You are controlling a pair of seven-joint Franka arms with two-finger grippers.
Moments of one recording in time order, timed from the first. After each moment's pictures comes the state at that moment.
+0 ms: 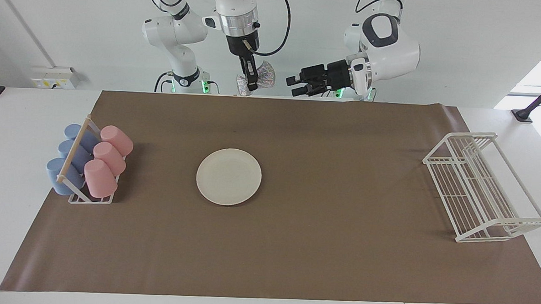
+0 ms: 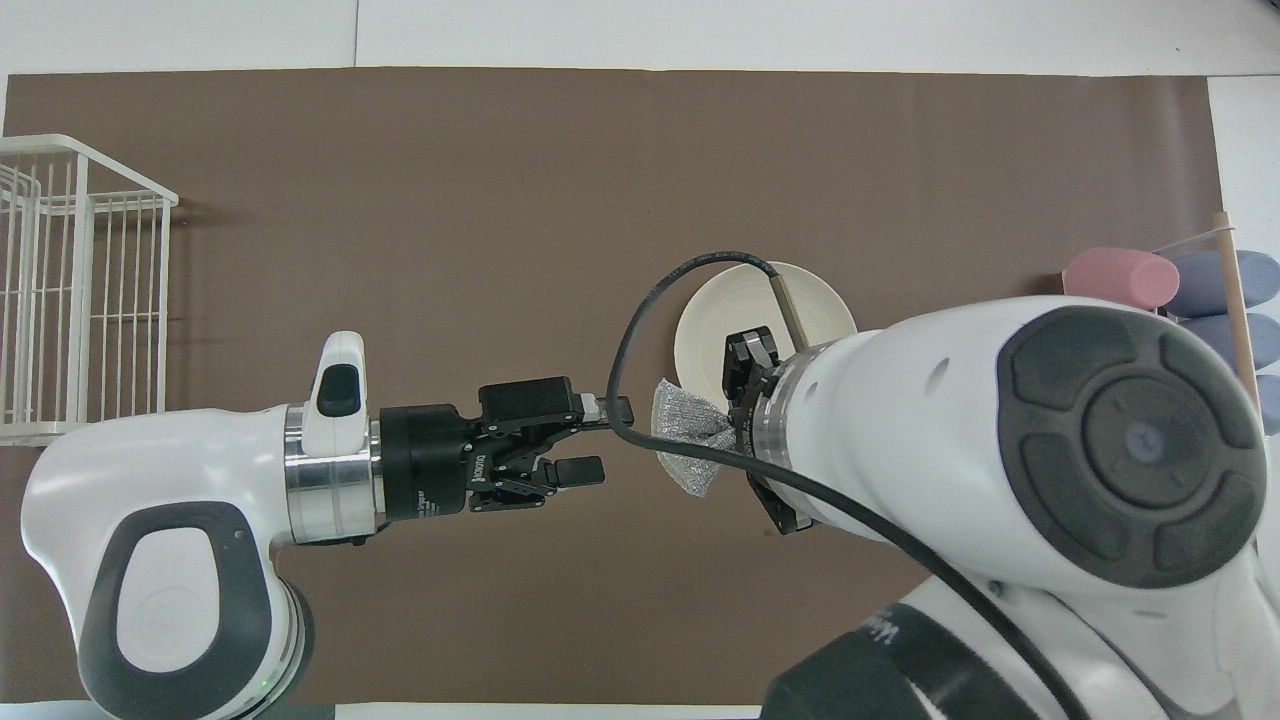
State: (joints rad) left arm -0.48 -0.29 -0.07 -2.27 -1.45 2.21 -0.18; right arm 0.21 -0.07 0.33 -1.67 0.13 1.72 1.86
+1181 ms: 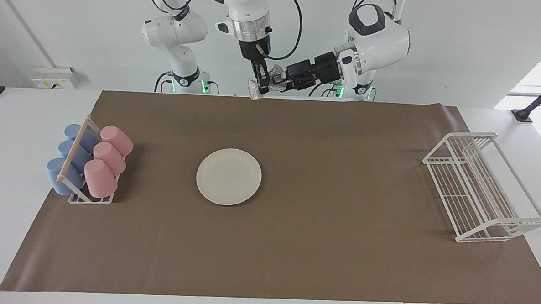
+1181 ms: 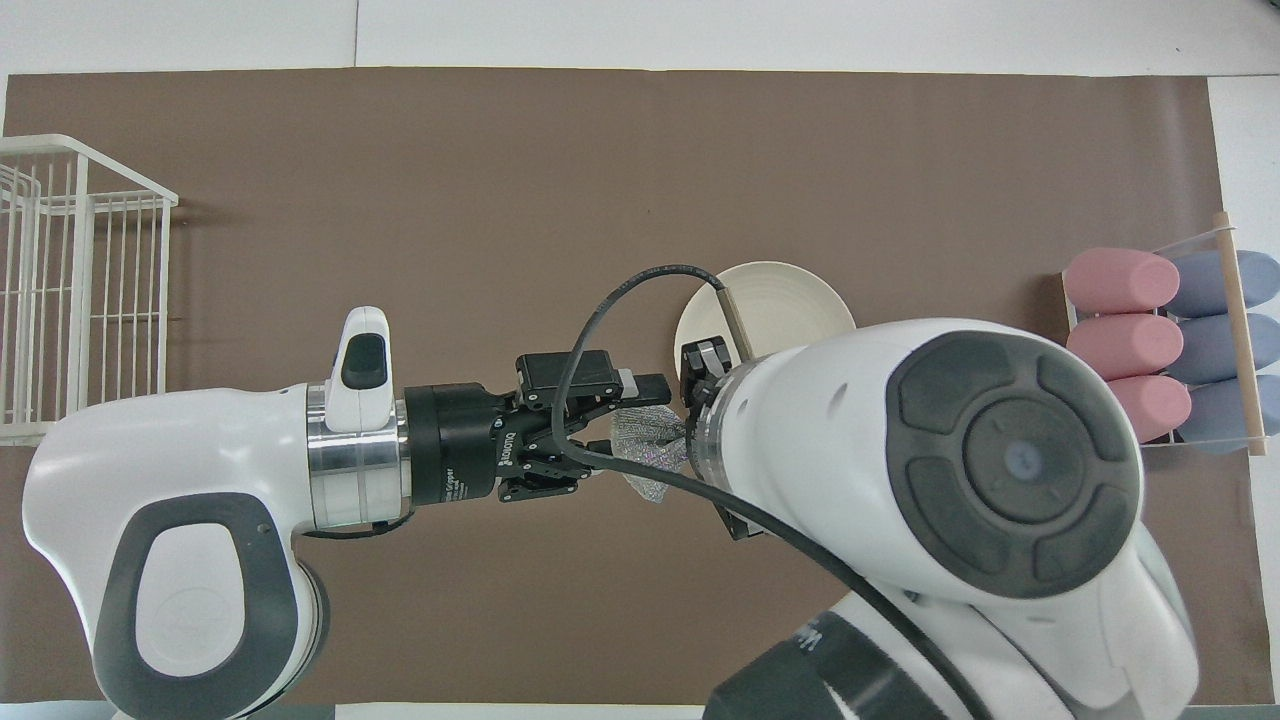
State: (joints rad) left arm -0.47 -0.25 -0.08 -2.18 -1.38 2.20 -0.32; right arm 0.26 -0.04 0.34 -1.67 0.13 1.75 1.92
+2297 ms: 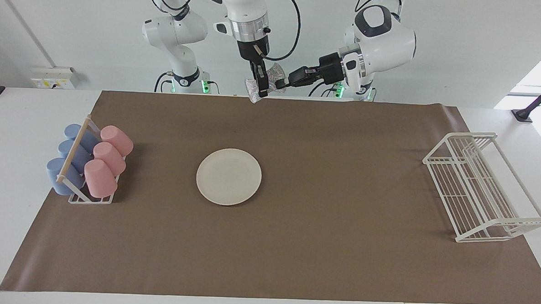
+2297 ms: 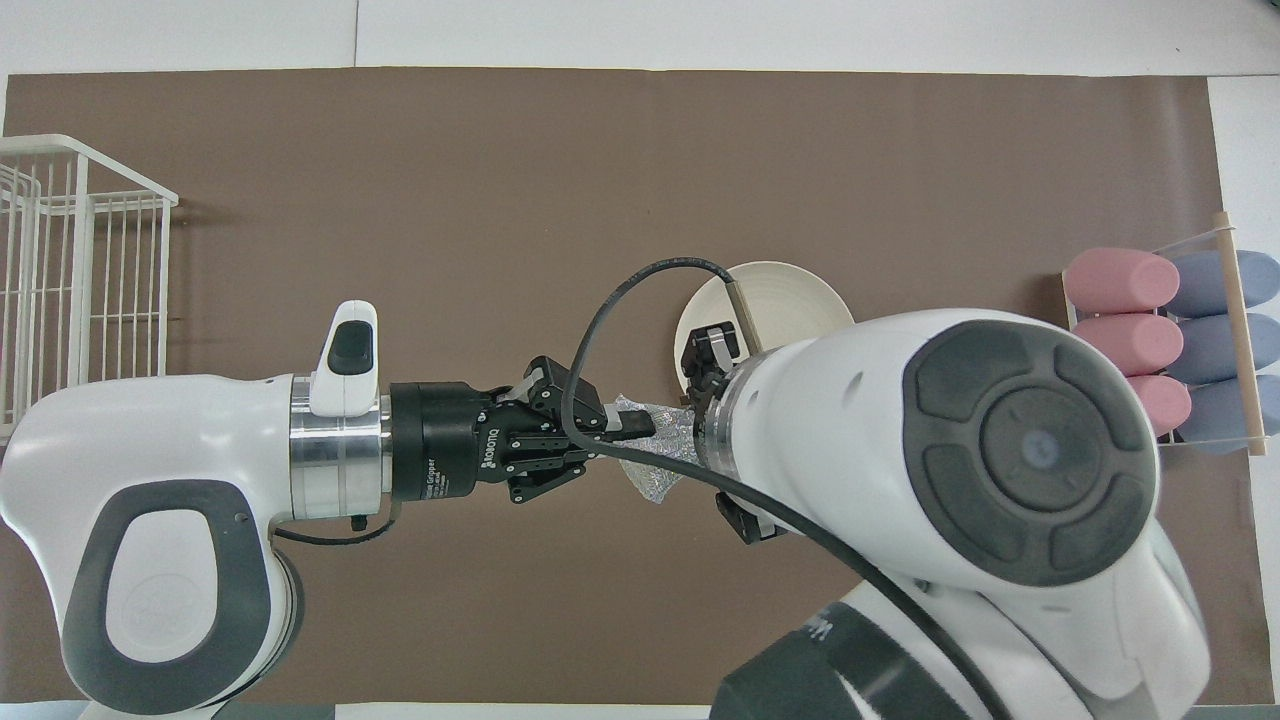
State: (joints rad) left arm -0.44 -0.25 -0.08 -2.17 -1.35 2.14 -0.44; right arm 0.25 -0.04 0.33 -1.67 0.12 1.75 1.91
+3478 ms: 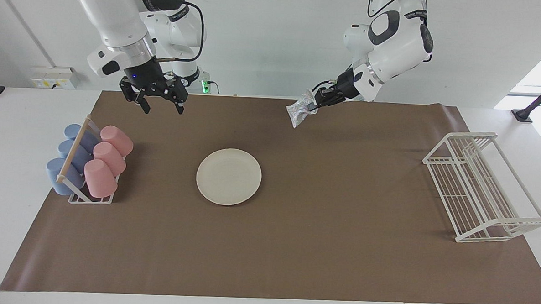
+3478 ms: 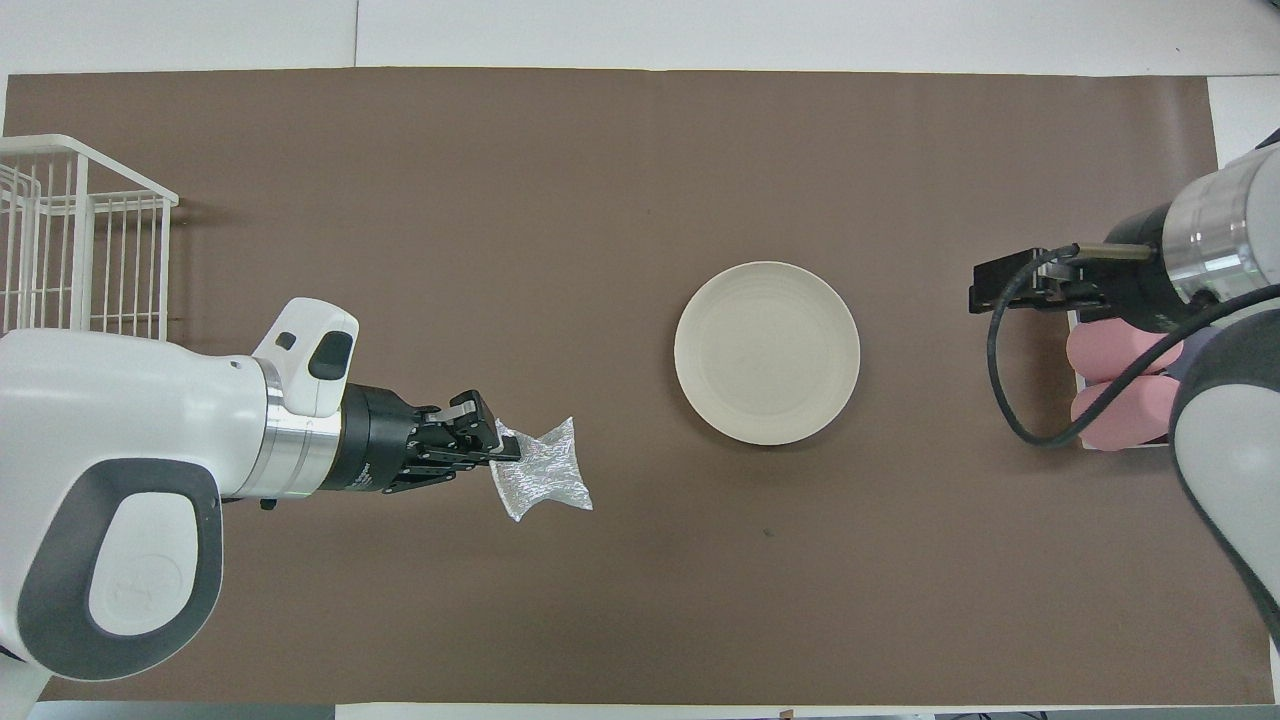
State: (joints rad) left arm -0.32 -0.25 -0.08 -2.18 -0.67 1.95 -0.46; right arm -0.22 -0.04 0.32 -1.67 0.12 1.66 0.12
